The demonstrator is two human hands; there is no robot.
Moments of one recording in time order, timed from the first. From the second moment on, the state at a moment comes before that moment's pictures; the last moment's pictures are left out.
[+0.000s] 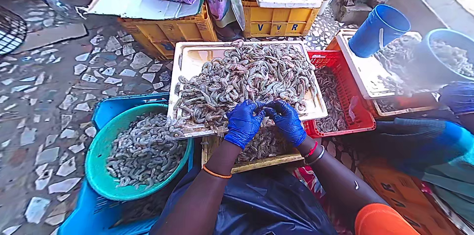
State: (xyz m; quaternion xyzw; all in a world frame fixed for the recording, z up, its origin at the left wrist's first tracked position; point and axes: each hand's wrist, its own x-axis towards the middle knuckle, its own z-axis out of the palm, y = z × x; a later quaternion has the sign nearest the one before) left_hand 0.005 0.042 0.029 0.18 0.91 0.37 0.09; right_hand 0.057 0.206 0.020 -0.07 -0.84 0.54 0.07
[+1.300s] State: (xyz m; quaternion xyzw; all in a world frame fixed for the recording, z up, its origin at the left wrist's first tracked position) left_hand -0.009 0.008 0.043 0.09 0.72 0.68 0.08; right_hand 0.089 0.184 -0.125 0.06 -0.85 -0.06 -0.52
